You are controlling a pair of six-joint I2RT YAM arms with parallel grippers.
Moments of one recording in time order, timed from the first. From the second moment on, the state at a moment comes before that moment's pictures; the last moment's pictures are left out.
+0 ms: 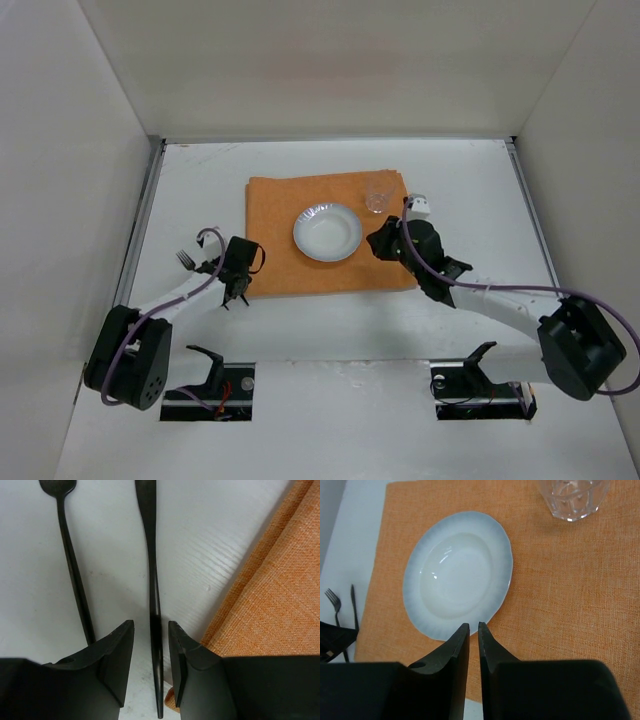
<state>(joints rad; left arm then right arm) -0.38 1.24 0.51 -0.35 -0.57 -0.82 0.66 1.29 0.64 0.27 0.21 0.62</state>
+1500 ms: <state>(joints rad) -1.02 1.84 1.30 -0.12 -0.53 -0.84 0.37 0.94 0.42 0.34 0.36 0.78</state>
